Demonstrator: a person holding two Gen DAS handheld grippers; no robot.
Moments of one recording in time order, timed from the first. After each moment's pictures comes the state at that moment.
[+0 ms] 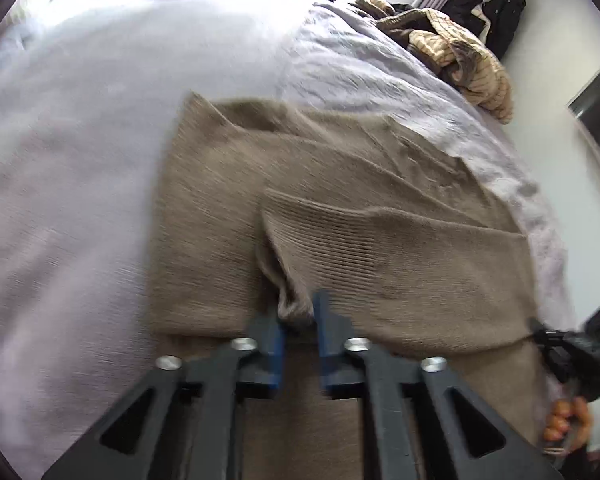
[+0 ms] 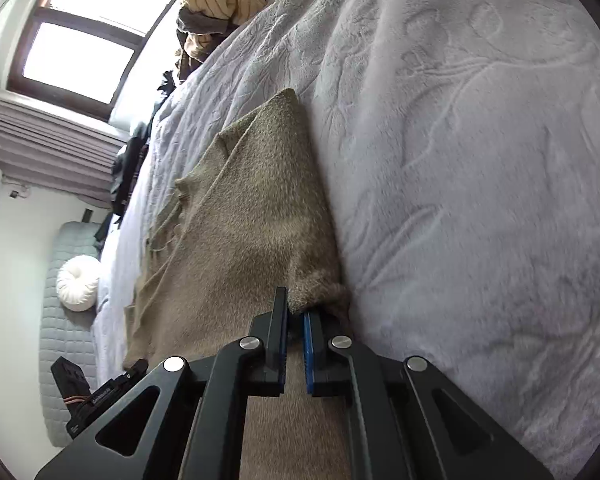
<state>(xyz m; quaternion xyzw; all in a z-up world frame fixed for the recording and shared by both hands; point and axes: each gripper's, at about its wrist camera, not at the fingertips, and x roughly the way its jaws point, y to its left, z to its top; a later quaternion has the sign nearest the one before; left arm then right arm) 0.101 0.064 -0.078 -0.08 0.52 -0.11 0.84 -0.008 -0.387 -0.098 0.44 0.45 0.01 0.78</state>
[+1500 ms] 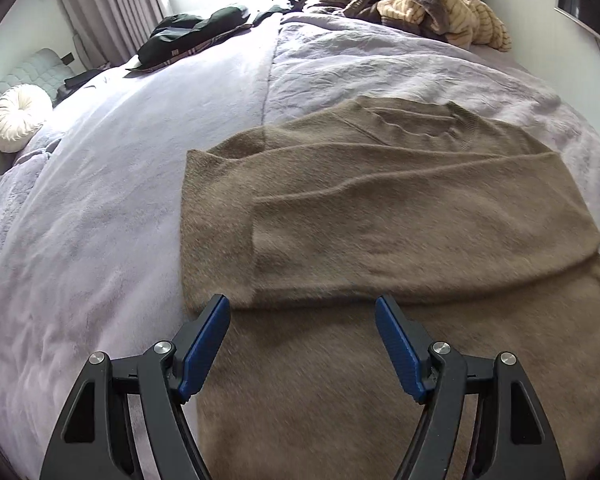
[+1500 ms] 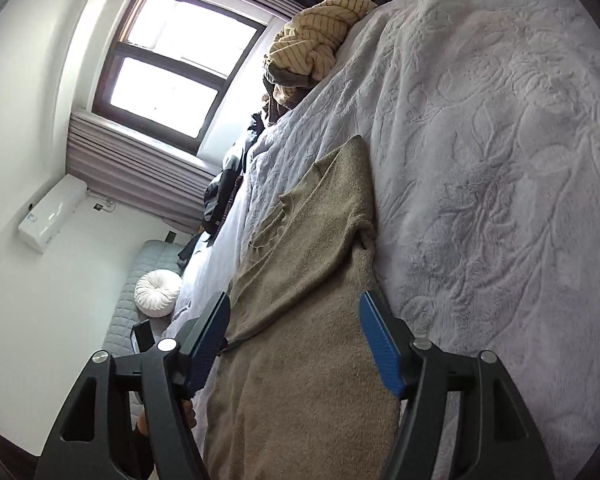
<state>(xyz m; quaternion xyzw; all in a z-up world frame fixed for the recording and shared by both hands) 0.058 0.008 -0.056 0.10 0.49 -0.07 0.86 -0.136 -0.391 -0.047 0.47 0.31 0.10 0.82</state>
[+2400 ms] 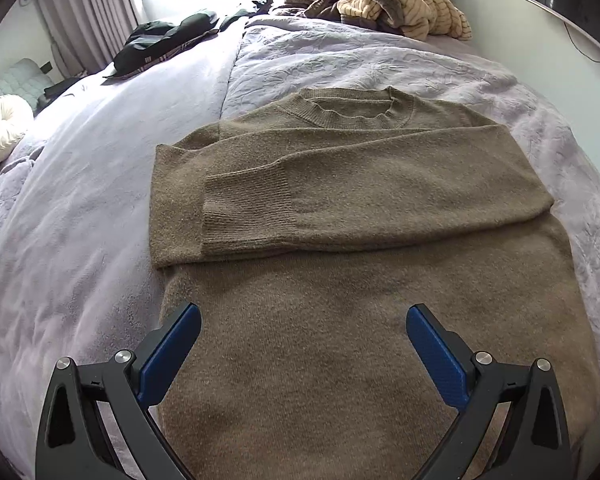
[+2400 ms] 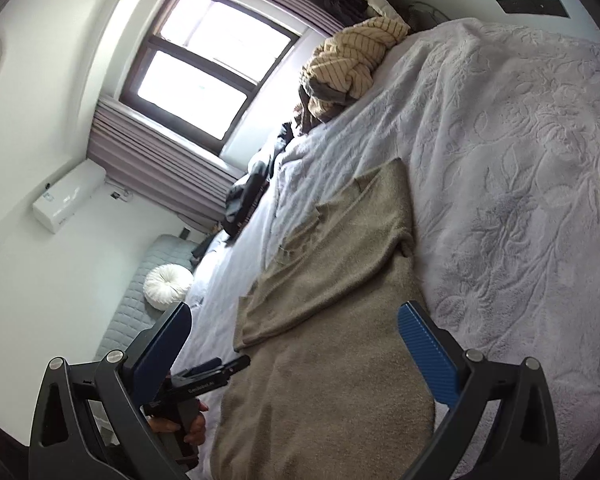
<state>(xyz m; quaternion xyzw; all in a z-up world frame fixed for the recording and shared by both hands) 0.003 -0.015 -0.033 0.10 0.50 -0.11 0.85 -0.155 -0.372 -0.008 0.44 0.28 0.11 0.84</state>
